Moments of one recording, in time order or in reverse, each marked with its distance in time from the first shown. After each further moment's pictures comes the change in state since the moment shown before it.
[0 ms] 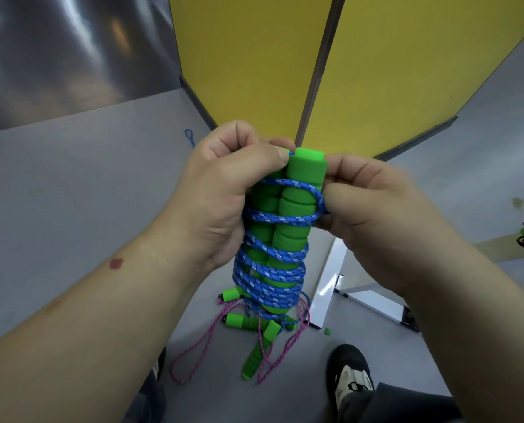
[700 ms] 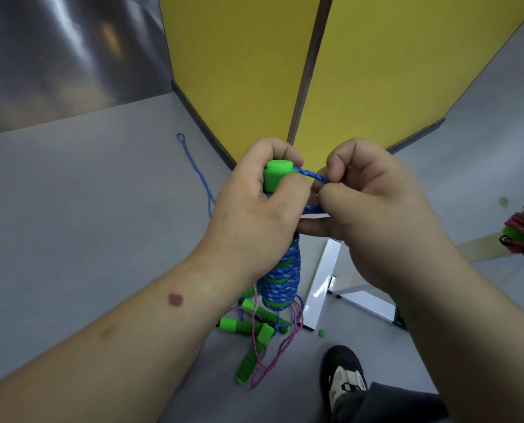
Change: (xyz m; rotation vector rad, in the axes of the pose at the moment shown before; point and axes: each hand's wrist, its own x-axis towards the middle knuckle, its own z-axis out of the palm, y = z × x) left_hand -0.006 -0.024 0.030 0.573 0.082 0.153; right_hand -0.006 -0.003 -0.005 -0.094 0.140 -0.128
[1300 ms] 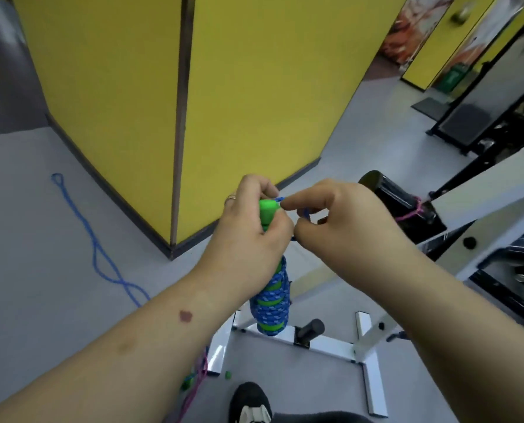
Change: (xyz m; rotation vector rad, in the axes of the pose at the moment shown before) left_hand 0.028 0.021 0.133 0.091 -0.241 0.076; right_hand -0.023 -0.081 -0.127 -1.200 0.215 -0.117
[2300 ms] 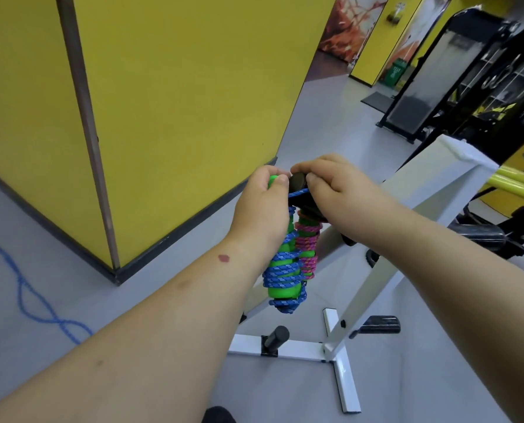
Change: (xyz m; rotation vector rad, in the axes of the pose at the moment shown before) left_hand 0.074 0.037 0.129 -0.392 -0.076 -0.222; right_hand 0.038 0.110 -0.057 -0.057 0.019 0.156
